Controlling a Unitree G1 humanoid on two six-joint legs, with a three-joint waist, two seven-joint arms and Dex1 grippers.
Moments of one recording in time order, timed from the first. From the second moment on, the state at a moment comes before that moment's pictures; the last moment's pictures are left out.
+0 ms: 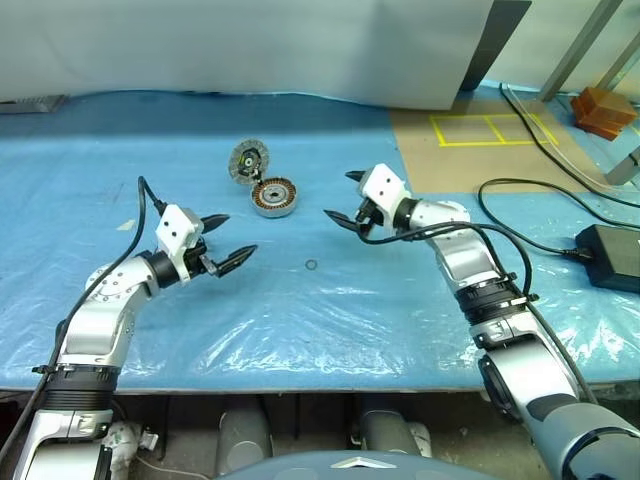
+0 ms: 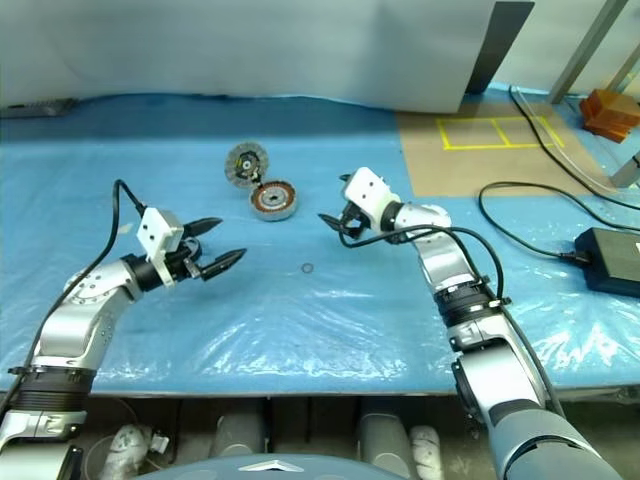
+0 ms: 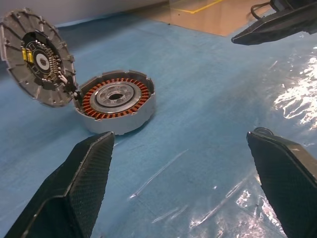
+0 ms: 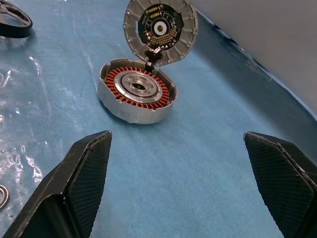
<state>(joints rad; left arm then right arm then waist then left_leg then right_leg) -0.23 0.56 0.10 0.00 -0.35 0.19 -0.84 -0.74 -0.37 0.20 0.42 -0.04 0.00 0.76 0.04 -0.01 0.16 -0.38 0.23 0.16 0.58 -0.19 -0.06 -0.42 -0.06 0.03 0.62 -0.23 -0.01</state>
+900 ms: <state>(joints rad) -0.22 0.56 0.11 0.00 -0.35 0.18 -0.81 -0.93 -0.25 0.24 0.62 -0.06 -0.07 0.83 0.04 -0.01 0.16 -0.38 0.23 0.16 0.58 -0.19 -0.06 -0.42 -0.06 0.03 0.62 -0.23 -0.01</state>
